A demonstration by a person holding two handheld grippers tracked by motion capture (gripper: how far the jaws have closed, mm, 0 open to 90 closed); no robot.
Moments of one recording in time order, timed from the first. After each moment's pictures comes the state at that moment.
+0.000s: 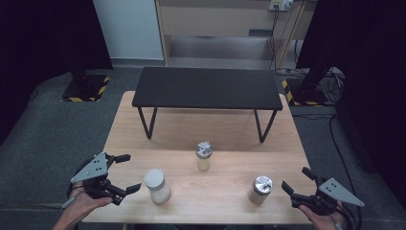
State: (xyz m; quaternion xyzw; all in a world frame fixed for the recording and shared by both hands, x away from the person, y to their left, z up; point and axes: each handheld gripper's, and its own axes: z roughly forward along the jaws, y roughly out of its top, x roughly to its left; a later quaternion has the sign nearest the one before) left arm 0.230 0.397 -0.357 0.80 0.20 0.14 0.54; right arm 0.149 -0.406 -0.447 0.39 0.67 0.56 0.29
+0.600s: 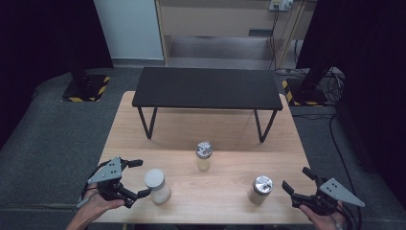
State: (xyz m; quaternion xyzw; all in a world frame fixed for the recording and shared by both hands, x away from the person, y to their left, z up) left arm 0.244 0.378 -0.380 0.81 0.20 0.11 0.54; right arm 0.148 -0.407 -0.448 0.40 0.66 0.56 0.29
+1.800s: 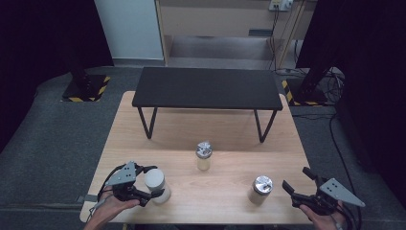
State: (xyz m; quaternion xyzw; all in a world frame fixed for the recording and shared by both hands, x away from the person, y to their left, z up) left arm 0.256 0.357 -0.415 0.81 0.19 0.10 0.54; right arm 0.148 -0.407 -0.448 0.40 0.66 0.56 0.29
